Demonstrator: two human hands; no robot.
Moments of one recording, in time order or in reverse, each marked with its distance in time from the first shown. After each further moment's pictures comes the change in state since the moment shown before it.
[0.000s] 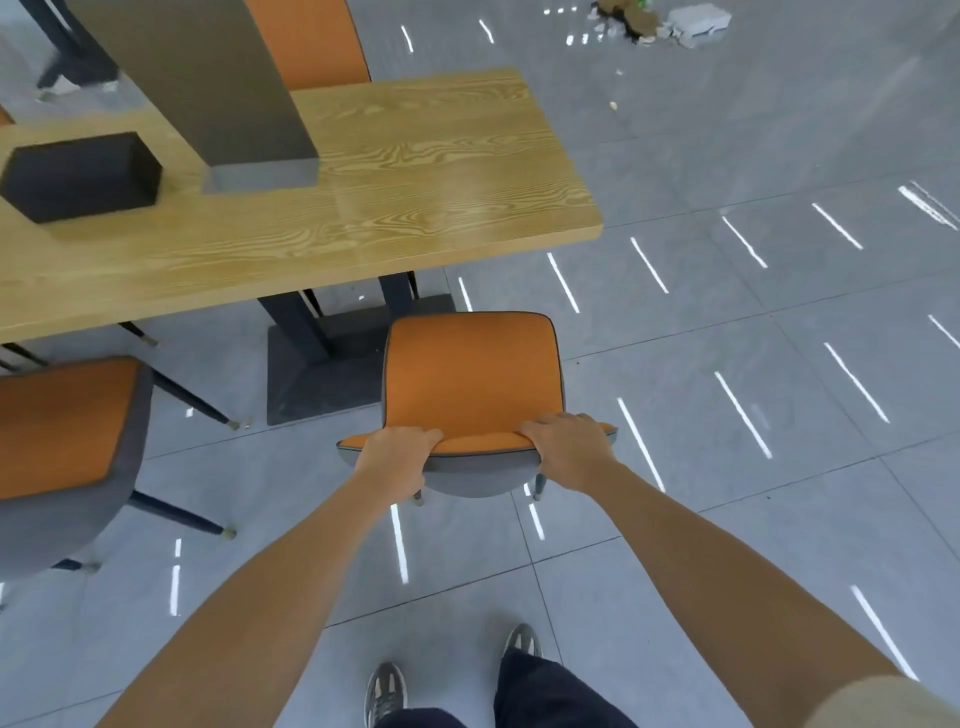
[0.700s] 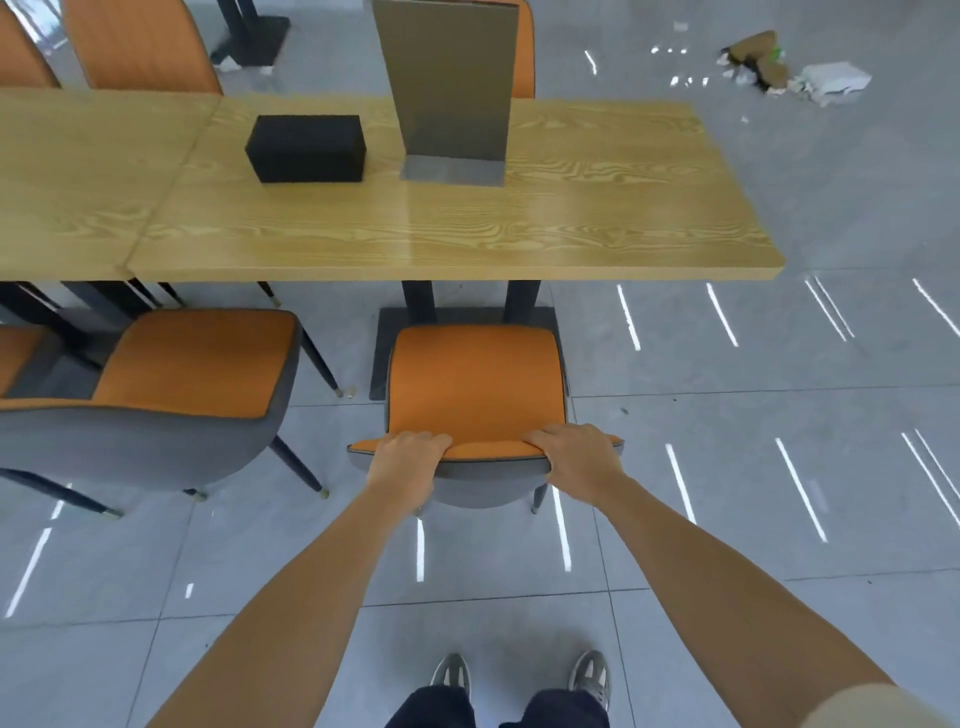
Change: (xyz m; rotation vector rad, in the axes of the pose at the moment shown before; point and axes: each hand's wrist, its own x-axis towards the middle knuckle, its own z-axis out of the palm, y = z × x) left_hand -0.117 -0.193 0.054 -0.174 0.097 -0.197; right_hand 0.064 -0.220 0.007 -0.033 0.048 -0.197
